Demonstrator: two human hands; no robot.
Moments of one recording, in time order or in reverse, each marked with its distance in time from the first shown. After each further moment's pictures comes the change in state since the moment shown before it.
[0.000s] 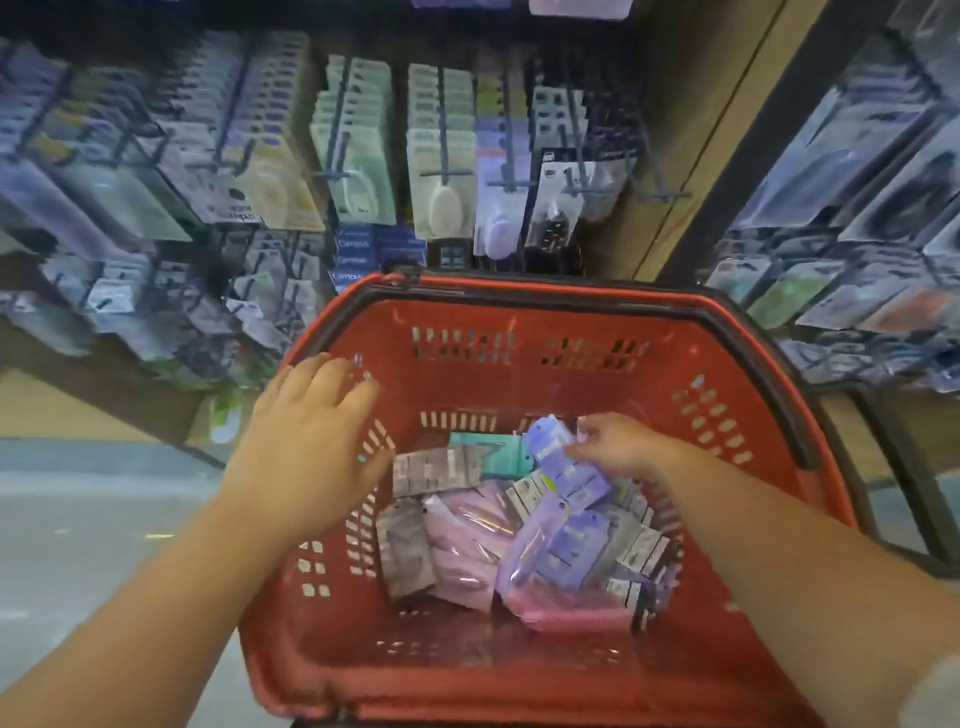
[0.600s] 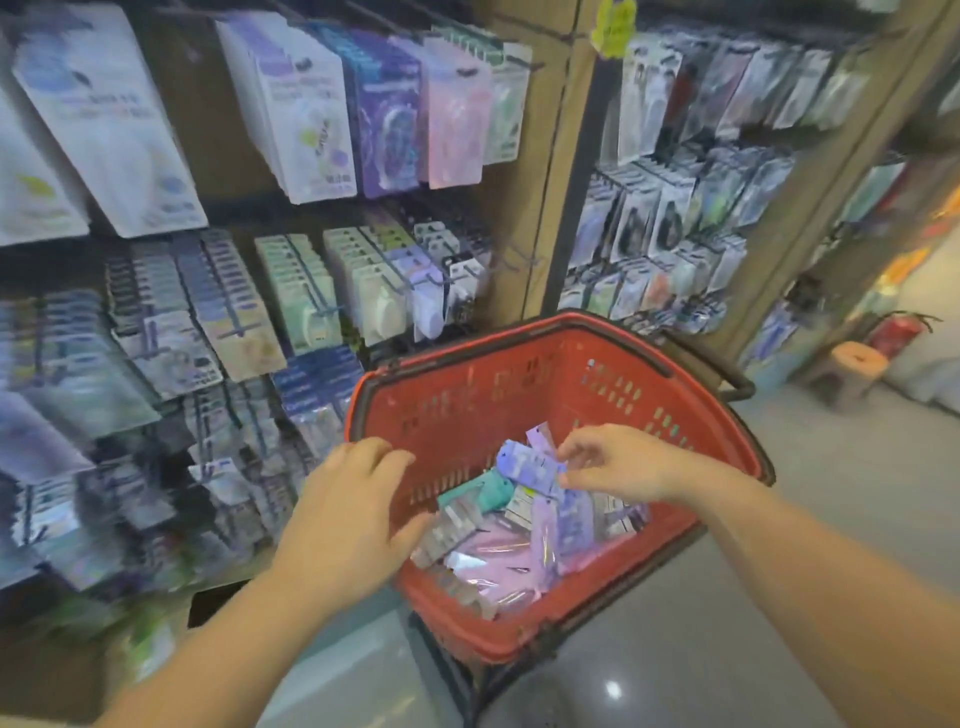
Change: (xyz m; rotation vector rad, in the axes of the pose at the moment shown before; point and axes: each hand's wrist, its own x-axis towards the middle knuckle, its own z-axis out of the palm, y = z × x) left_hand -0.028 -0.086 -0.046 -0.172 0.014 0.507; right_hand -0.214 -0.133 0.042 0.254 0.417 0.051
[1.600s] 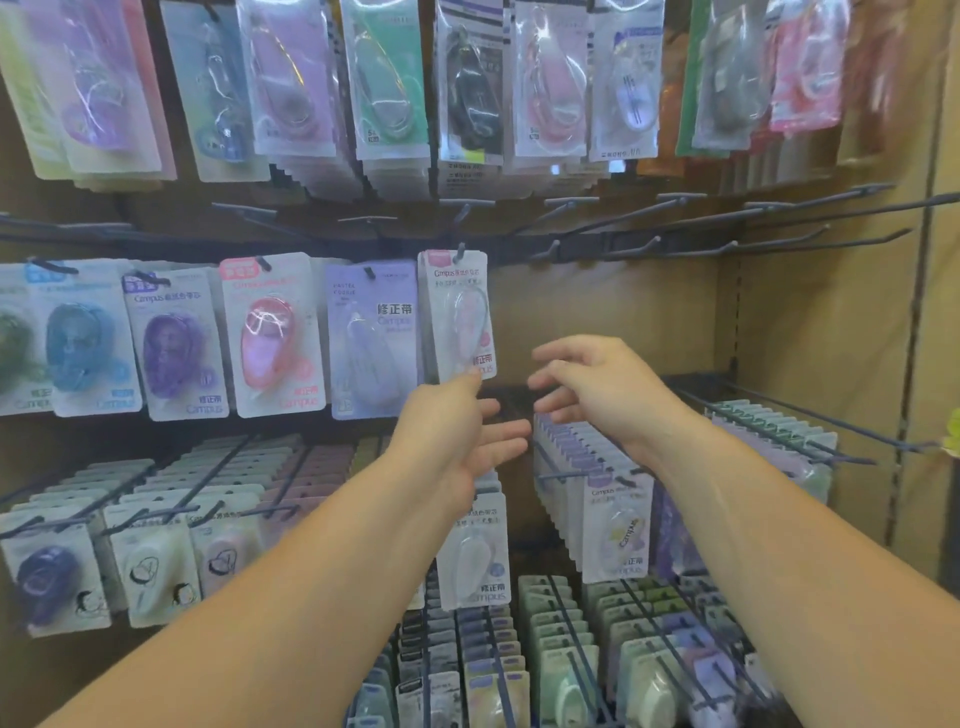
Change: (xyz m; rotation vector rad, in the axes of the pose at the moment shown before) left_hand 0.125 -0.102 -0.344 -1.587 0.773 -0.434; right_hand 0.128 -0.415 -0.222 0.598 0.484 -0.722
